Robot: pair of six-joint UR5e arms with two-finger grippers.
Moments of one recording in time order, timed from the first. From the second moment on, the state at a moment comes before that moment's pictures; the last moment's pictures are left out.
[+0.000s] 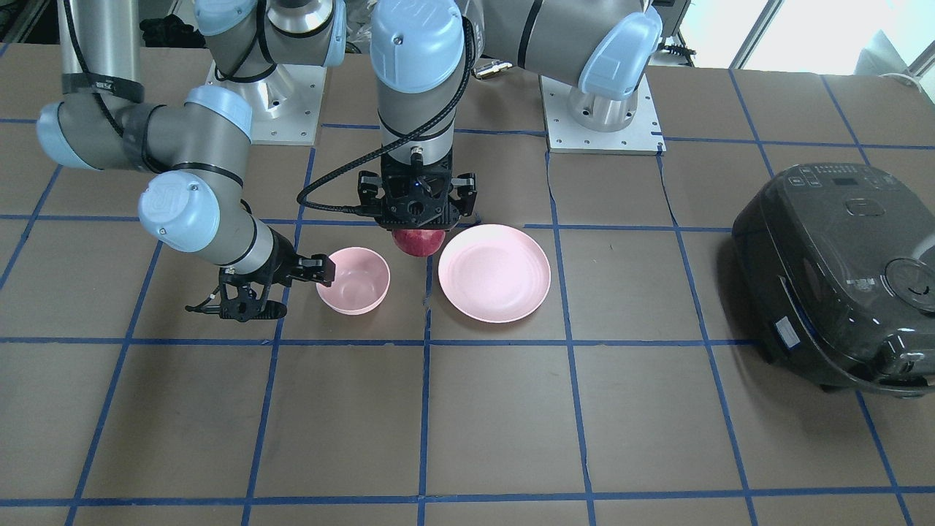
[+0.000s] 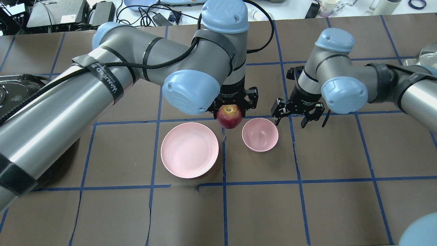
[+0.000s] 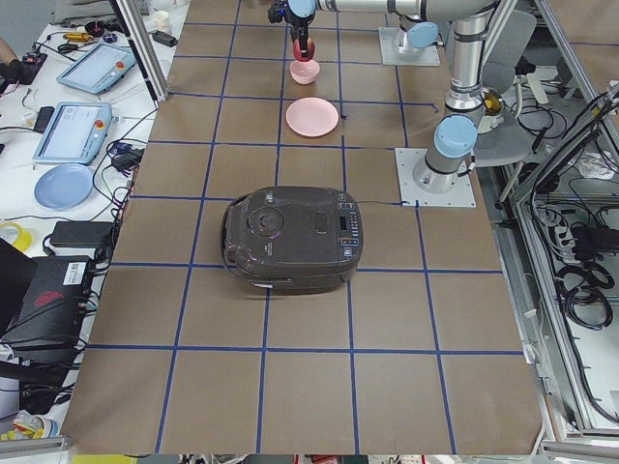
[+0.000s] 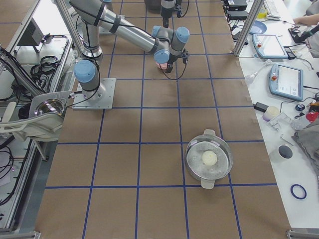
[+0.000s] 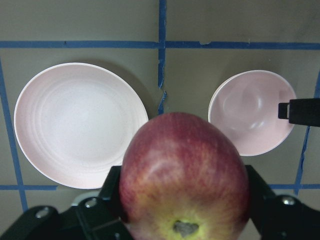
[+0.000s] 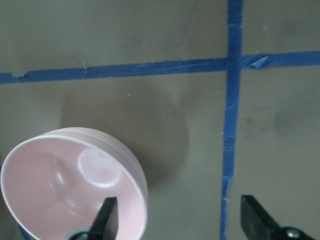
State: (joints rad) left arm -2.06 -1.90 -1.50 -1.39 1.53 -0.52; right arm 1.51 -1.31 1.83 -1.85 -1.44 -0.02
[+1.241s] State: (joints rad) left arm -2.18 -2.16 -1.46 -1.17 1.53 -0.74; right arm 1.38 -1.52 1.57 -1.57 -1.55 -0.22
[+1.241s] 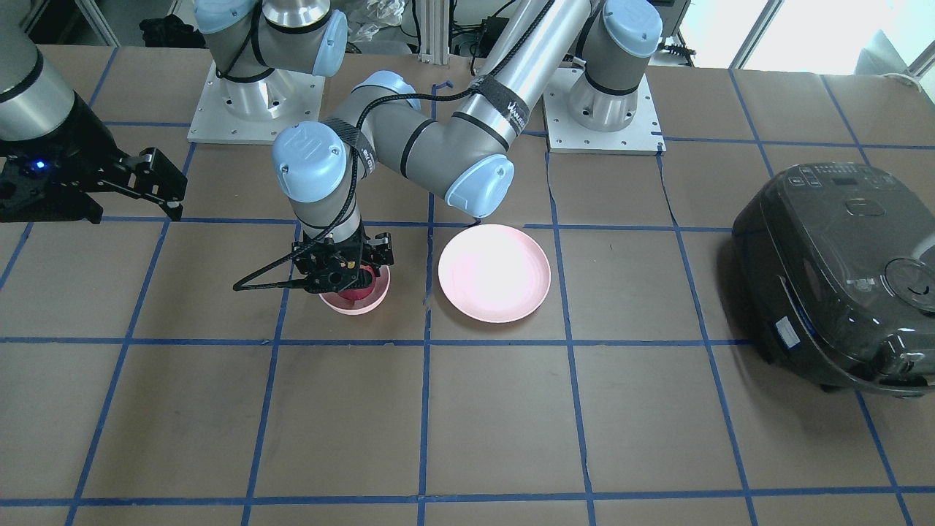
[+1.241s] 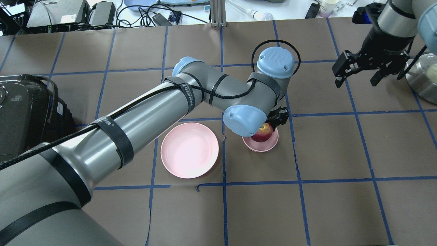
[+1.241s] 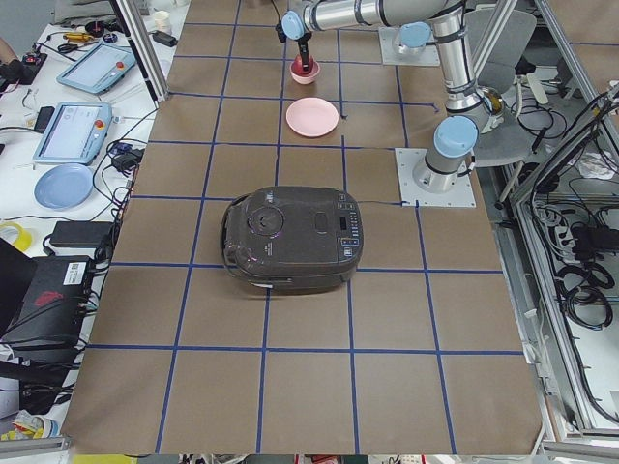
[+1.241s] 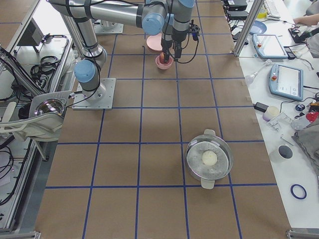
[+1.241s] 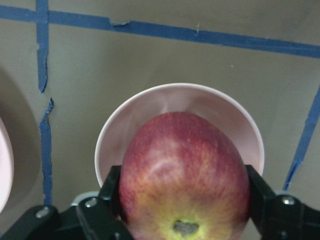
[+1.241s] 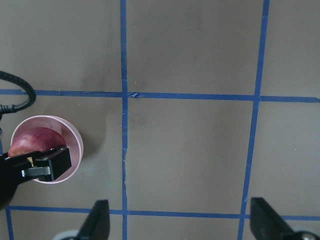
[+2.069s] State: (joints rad) left arm -2.13 -2.00 -1.46 -1.30 1.53 -0.55; right arm 1.49 -1.55 1.55 -1.57 -1.55 0.05
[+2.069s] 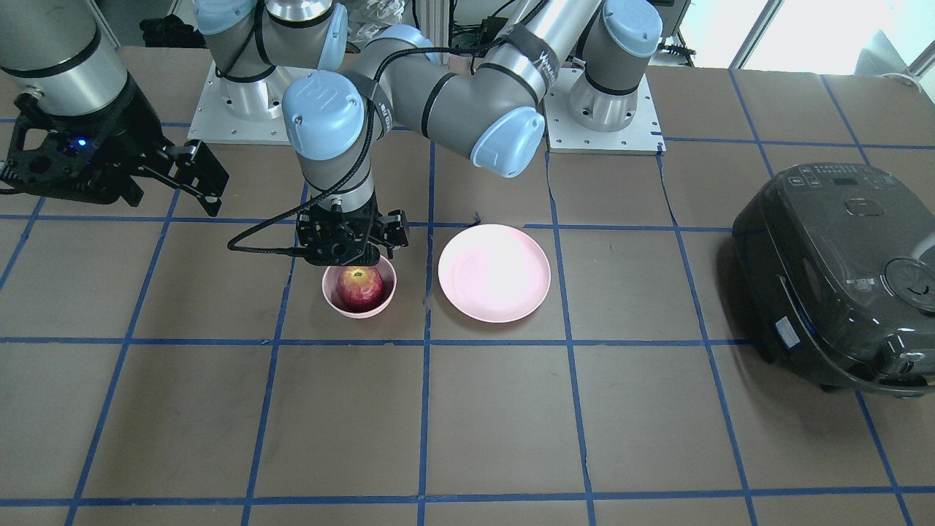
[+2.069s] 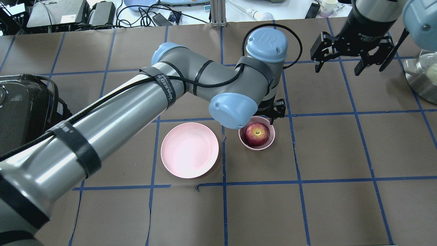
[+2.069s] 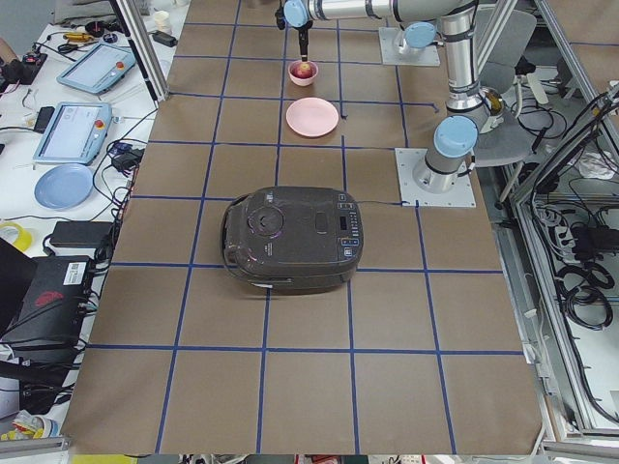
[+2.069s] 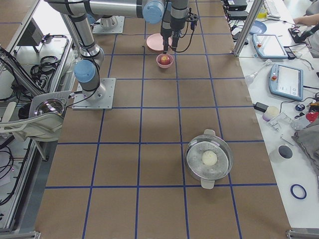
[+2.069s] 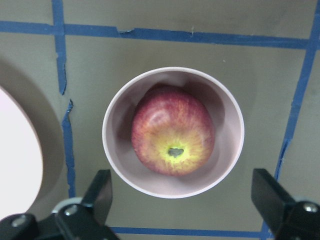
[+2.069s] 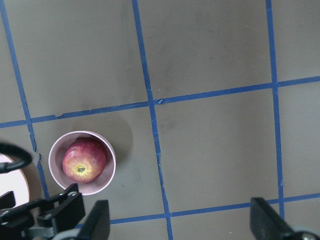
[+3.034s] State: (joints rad) left arm -1.99 -1.67 -1.46 -1.58 1.54 -0.36; right arm 1.55 -1.57 1.56 -1.56 -1.56 0.06
